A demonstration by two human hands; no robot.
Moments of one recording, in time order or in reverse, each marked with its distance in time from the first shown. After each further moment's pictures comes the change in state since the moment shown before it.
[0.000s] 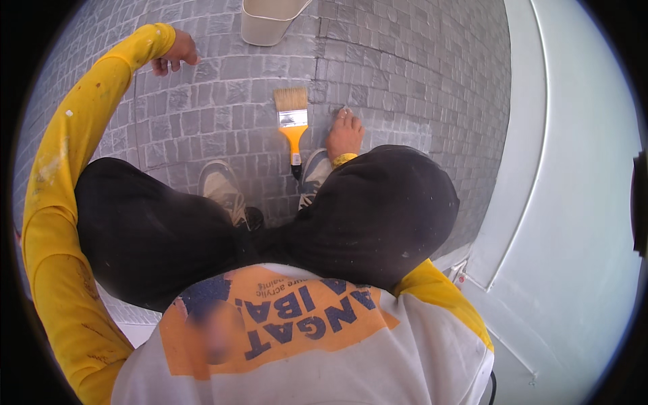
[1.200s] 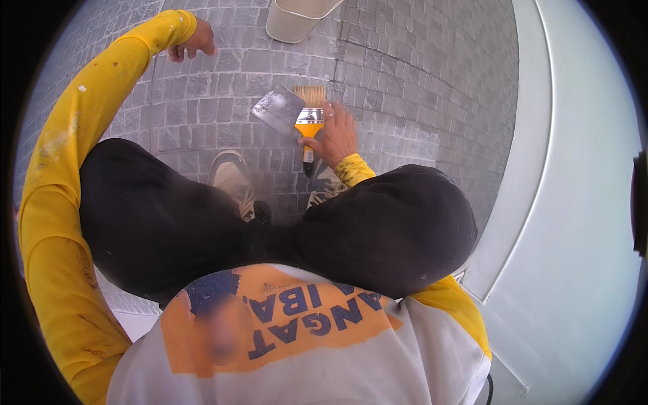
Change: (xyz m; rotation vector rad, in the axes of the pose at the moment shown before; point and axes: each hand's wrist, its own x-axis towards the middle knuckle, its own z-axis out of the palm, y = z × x) left_hand -0.009 -0.019 0.013 0.067 0.108 0.005; right_hand 0.002 -0.061 -0.083 0.314 0.011 -0.349
